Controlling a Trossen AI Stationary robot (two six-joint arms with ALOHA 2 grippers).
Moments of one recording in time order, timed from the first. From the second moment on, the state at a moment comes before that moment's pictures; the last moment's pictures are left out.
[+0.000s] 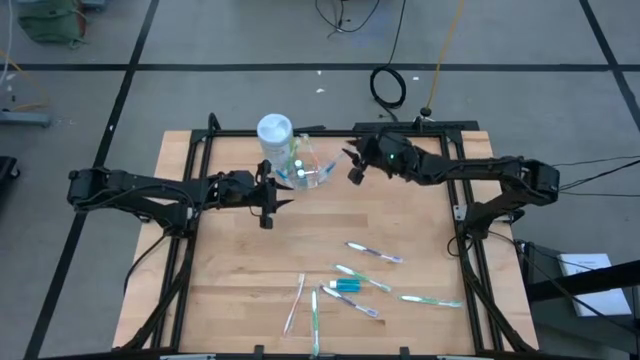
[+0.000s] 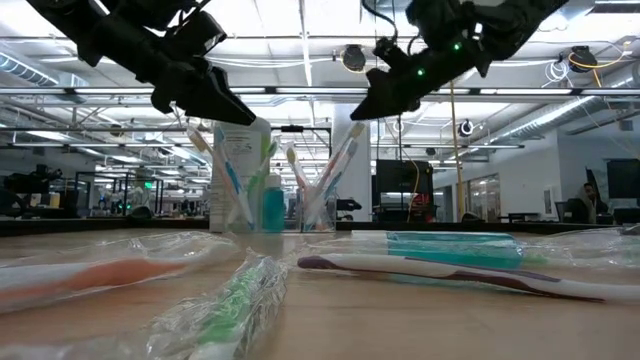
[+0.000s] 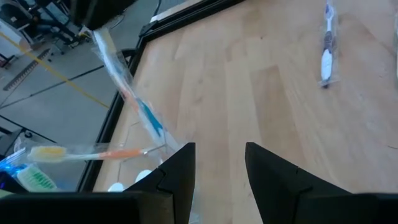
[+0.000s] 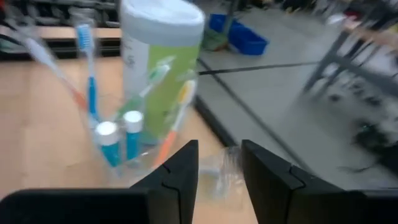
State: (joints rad) left arm 0.11 1.13 0.56 0.13 -0.12 0.42; right arm -0.36 1.42 0.85 0.28 0.22 -0.15
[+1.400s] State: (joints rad) left arm 0.18 1.13 0.61 0.24 -0.14 0.66; right arm -0.35 1.64 0.99 0.36 0.03 -0.02
